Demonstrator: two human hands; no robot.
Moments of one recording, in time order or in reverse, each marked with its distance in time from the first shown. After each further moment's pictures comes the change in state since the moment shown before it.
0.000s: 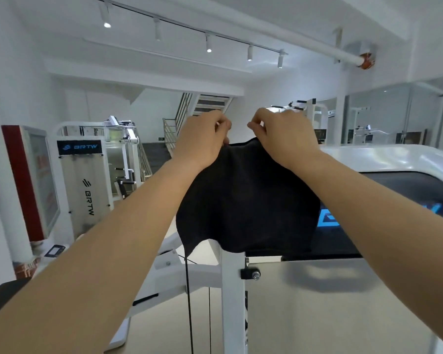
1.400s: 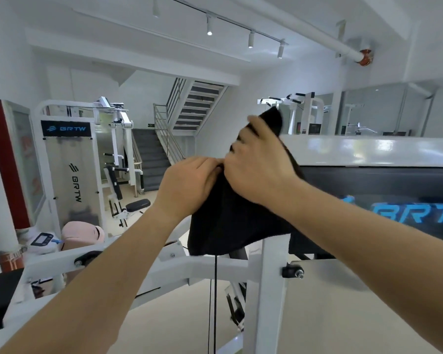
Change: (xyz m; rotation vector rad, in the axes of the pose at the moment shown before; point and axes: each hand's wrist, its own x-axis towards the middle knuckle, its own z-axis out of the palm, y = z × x) left_hand -0.083 -0.149 0.003 0.241 0.092 0.411; right_hand -0.025 -0.147 0.035 -0.638 -0.245 -0.399
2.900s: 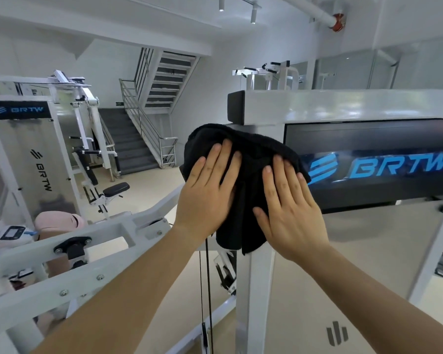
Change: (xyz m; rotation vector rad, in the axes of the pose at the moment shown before) left_hand -0.068 0.063 0.059 0.218 -0.009 0.053; right_hand -0.166 -0.063 0.076 0.409 -0.001 0.341
